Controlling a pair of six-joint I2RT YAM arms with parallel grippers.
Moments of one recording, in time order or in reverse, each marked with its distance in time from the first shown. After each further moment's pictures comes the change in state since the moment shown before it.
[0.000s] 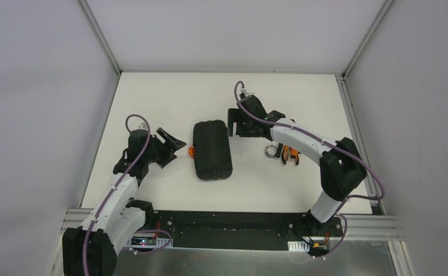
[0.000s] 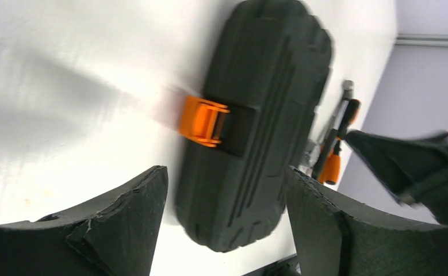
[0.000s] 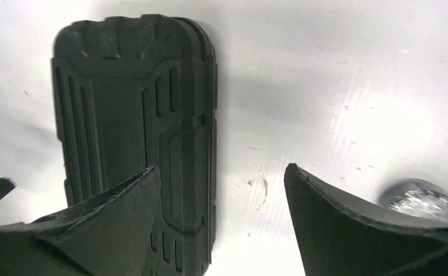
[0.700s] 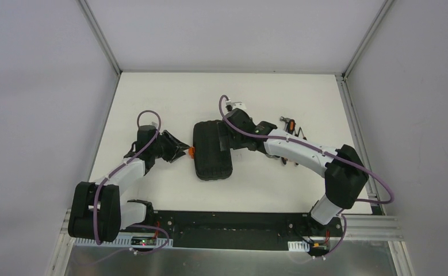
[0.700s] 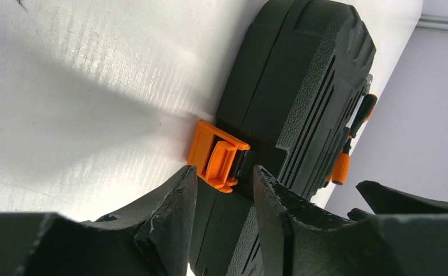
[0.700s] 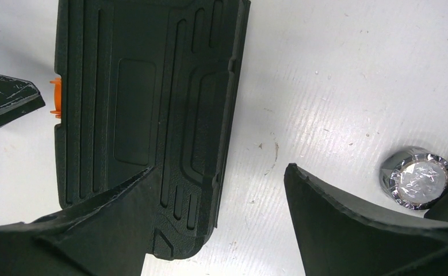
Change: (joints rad) left arm 0.053 0.358 -0.032 0.268 0.107 -0.010; right arm 0.188 -0.095 -0.019 -0.090 0.206 -0.055
